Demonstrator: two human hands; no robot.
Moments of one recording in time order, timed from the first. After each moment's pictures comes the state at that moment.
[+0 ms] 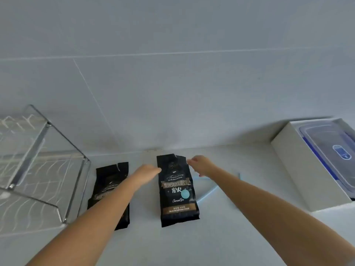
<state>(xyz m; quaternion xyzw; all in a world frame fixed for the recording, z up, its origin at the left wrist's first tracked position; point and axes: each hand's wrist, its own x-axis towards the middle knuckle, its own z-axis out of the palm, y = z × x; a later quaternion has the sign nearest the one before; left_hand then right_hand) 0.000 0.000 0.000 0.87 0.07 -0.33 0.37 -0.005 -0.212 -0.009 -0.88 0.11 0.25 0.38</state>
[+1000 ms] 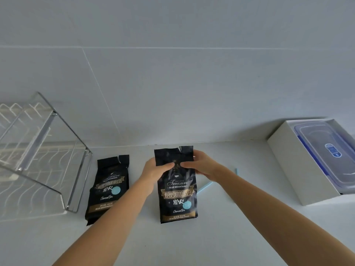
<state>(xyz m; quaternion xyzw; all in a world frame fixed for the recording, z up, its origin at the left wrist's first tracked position) -0.044 -0.024 0.012 0.72 0.13 -0.21 0.64 -0.039 -0.207 0.018 -0.73 0.09 0.26 0.62</state>
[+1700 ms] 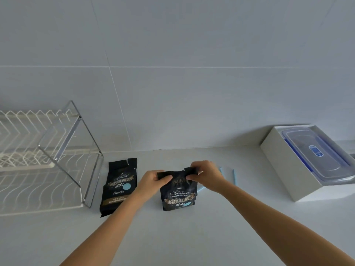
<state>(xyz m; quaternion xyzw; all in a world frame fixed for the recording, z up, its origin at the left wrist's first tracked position) -0.114 0.021 0.038 0.78 -0.05 -0.20 0.59 -0.117 -0.196 0.049 -0.91 -0.04 0.11 0.39</state>
